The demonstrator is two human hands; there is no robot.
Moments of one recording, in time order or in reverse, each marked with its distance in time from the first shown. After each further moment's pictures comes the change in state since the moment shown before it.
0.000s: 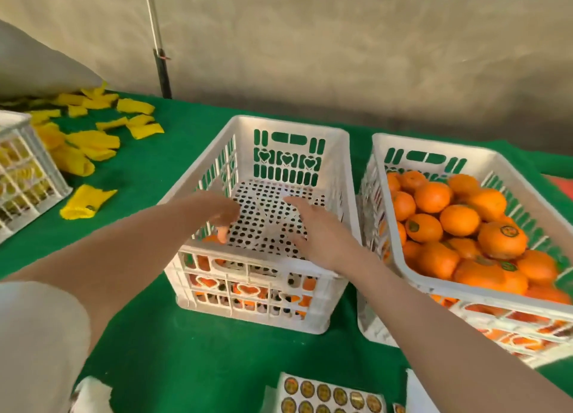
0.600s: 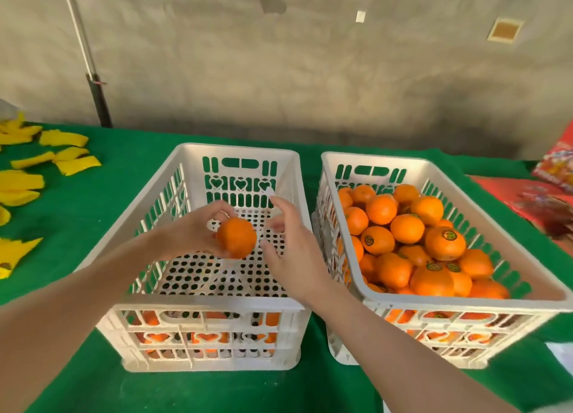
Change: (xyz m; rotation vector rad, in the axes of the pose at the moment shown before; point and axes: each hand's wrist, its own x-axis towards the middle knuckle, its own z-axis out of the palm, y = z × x) left_hand -0.024 0.020 -0.019 -0.931 0.215 0.553; right_hand -0.011 -0.006 -0.012 0.364 0.388 0.119
